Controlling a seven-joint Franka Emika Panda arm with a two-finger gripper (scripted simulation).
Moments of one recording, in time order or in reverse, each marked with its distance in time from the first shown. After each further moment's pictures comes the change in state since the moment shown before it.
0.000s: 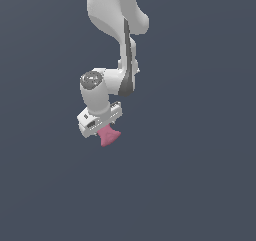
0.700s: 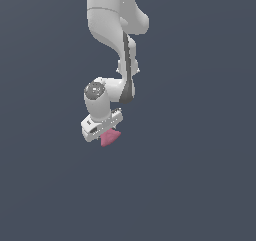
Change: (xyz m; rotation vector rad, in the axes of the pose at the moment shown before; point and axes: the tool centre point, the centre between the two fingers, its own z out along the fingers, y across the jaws) arm -0.001 -0.001 0.044 0.001 0.000 -0.004
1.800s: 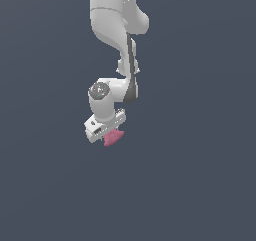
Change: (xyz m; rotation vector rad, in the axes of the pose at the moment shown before) arm 0.012 -0.011 0.000 -0.002 0.001 0.001
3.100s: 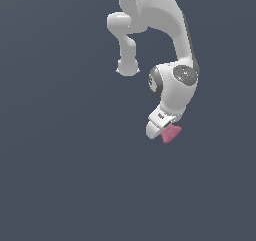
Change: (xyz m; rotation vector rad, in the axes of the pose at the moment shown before) arm 0.180 -0.179 -0.080 0.001 0.000 -0.004
